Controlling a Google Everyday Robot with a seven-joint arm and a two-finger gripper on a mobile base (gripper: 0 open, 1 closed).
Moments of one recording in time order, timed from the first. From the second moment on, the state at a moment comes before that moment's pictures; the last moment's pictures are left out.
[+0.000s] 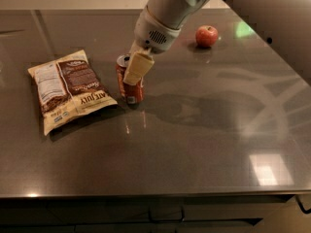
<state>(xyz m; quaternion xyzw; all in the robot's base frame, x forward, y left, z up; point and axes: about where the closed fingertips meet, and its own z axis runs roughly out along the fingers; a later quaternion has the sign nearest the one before) 0.557 0.046 0.923 -0.67 0.70 0.16 0.21</state>
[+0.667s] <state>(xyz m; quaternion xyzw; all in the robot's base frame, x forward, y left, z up) 0.555 0.051 0.912 -0.66 0.71 0.16 0.20</state>
